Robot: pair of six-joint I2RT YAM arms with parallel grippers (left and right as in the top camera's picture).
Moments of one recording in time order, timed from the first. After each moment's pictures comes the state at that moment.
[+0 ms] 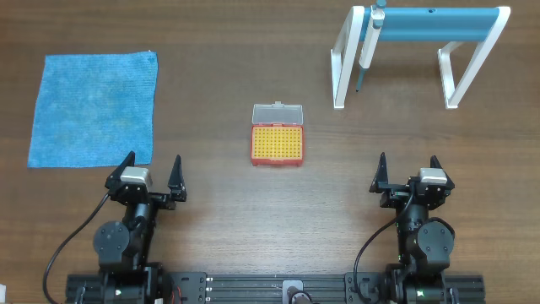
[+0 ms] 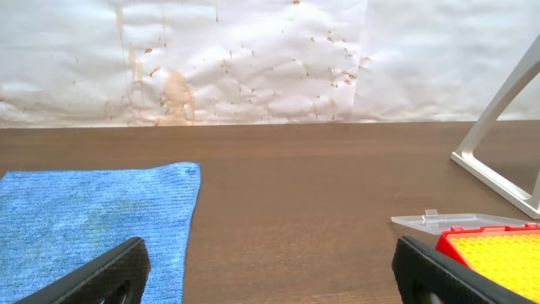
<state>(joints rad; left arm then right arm) 0.08 0.01 0.01 -0.06 0.18 -0.03 -0.01 0.01 0.01 -0.07 0.05 0.00</state>
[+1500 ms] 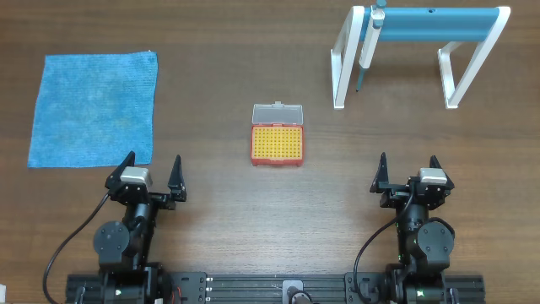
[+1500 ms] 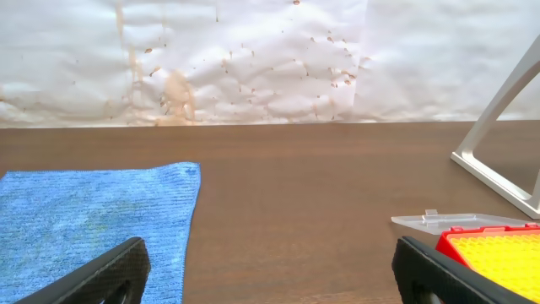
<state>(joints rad) 0.08 0.01 0.01 -0.06 0.18 -0.03 -0.01 0.01 0.01 -0.07 0.05 0.00</state>
